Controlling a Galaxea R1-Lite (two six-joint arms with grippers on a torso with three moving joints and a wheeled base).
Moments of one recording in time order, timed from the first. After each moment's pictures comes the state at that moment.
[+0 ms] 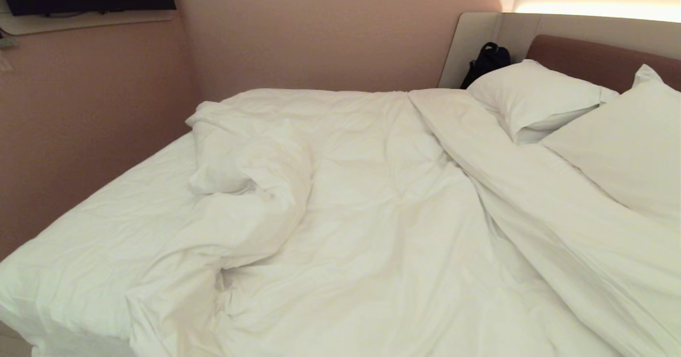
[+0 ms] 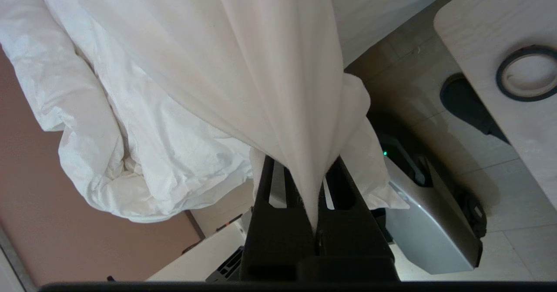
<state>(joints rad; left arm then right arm) 0.00 0.00 0.00 0.00 -0.01 0.03 -1.66 2.00 -1.60 1.52 0.69 -0.87</state>
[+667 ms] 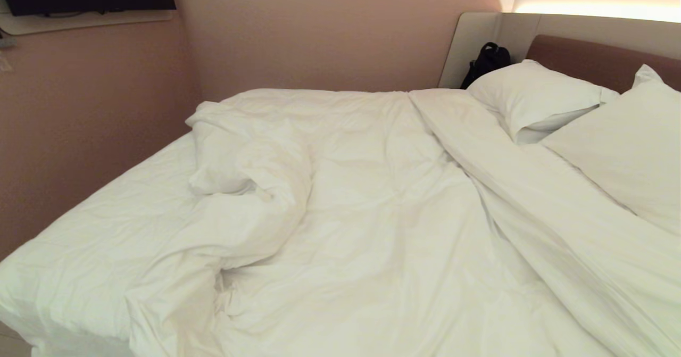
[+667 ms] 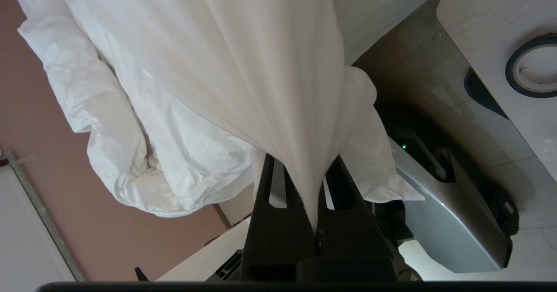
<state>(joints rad) 0.00 0.00 0.00 0.00 -0.01 0.03 -1.68 2.13 -1.64 1.52 0.69 -0.86</state>
